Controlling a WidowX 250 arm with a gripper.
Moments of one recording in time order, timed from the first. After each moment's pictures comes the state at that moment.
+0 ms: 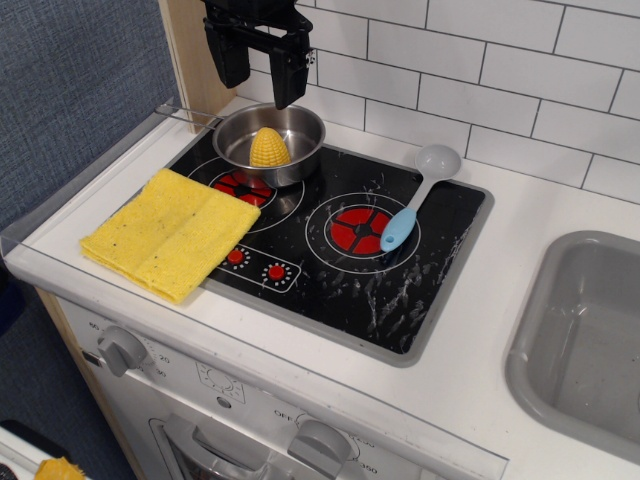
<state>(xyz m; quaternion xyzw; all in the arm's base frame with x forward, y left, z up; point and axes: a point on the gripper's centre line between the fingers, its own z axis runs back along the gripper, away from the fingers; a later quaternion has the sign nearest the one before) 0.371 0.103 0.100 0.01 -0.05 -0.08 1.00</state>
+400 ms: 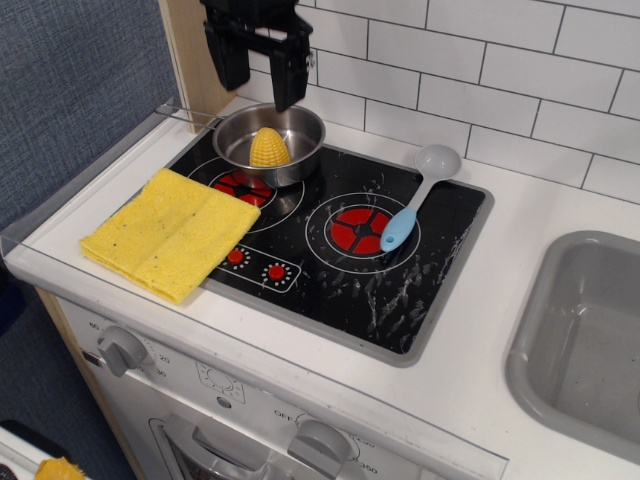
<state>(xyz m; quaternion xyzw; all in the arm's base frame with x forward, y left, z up) 0.369 0.101 0.086 0.00 -0.03 -0.08 1.00</state>
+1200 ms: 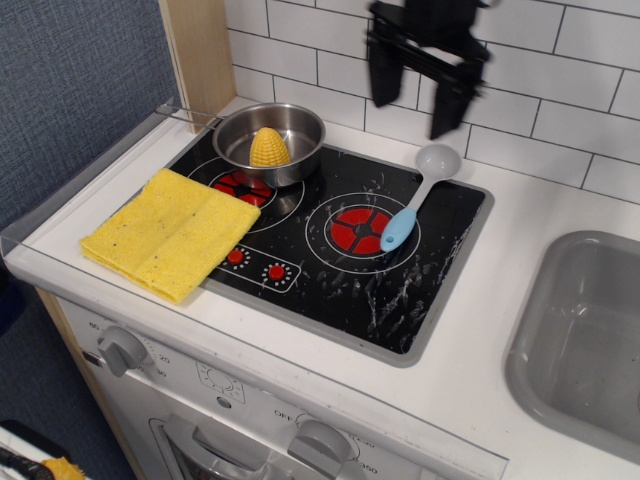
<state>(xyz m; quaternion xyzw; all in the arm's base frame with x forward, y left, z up) 0.385 -0.040 0.093 0.01 -0.01 -0.19 0.98</state>
